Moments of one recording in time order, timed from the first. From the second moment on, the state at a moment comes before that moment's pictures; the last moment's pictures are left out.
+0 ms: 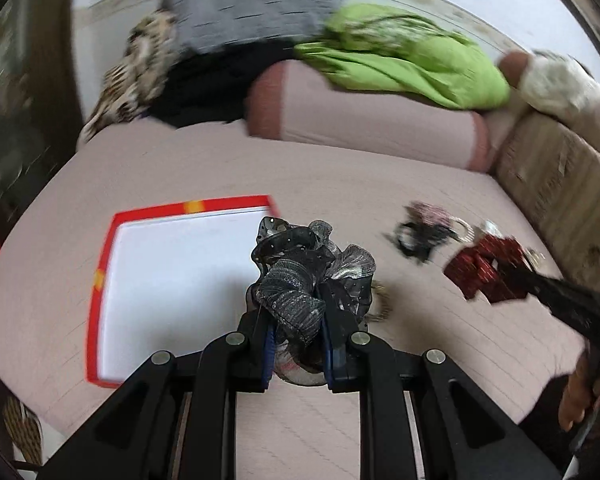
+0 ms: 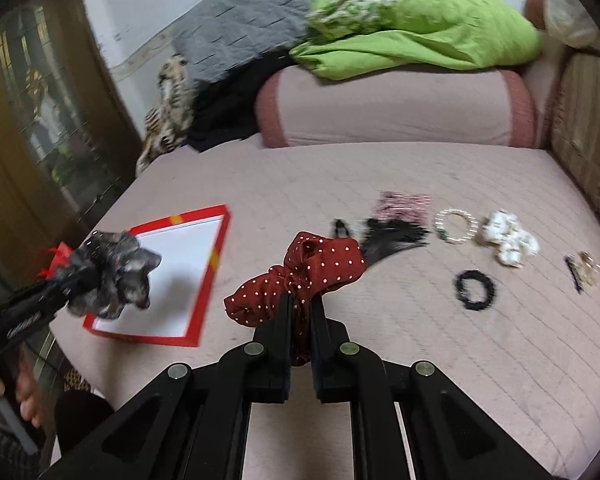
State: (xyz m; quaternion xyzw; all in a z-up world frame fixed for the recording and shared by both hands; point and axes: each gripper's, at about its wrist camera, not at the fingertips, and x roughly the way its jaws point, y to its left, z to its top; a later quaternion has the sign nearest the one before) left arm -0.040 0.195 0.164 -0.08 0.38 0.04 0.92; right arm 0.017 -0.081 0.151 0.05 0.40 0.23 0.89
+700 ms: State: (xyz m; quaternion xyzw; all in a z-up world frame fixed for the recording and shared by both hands) left arm 0.051 0.381 0.087 -0.21 0.43 0.18 0.86; right arm 0.106 0.119 0.126 0.03 0.45 0.35 0.82
